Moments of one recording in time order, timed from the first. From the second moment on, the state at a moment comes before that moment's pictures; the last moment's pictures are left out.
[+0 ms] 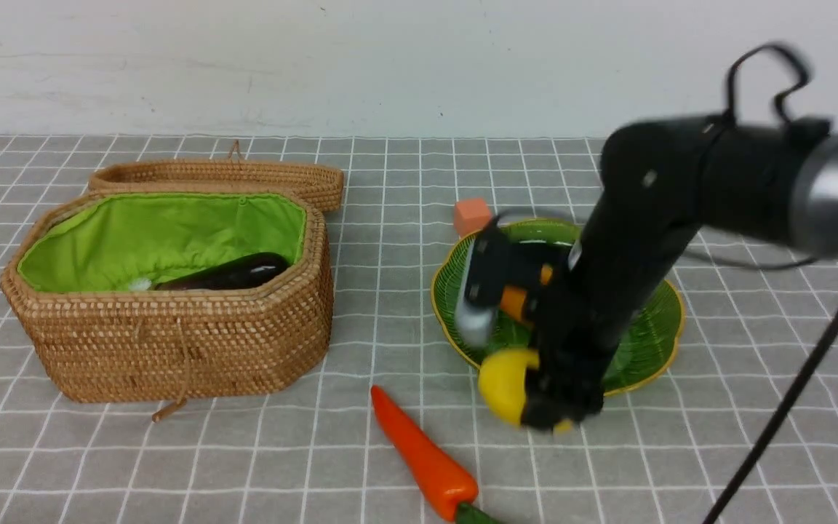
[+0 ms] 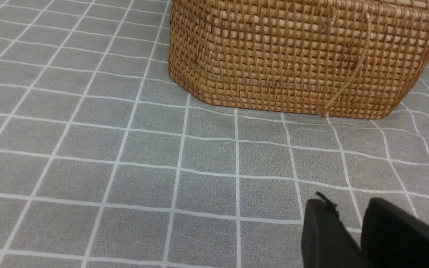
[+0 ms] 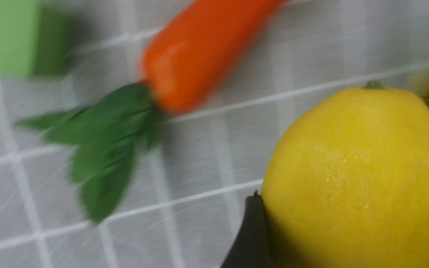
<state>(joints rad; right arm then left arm) 0.47 1.84 -1.47 0.24 0.99 -0.90 -0.04 -0.01 0.03 0.06 0.35 -0.23</state>
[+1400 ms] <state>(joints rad) 0.61 1.93 -1.50 0.36 0.89 -0.57 -0.04 -0.01 0.03 0.06 0.35 -0.23</state>
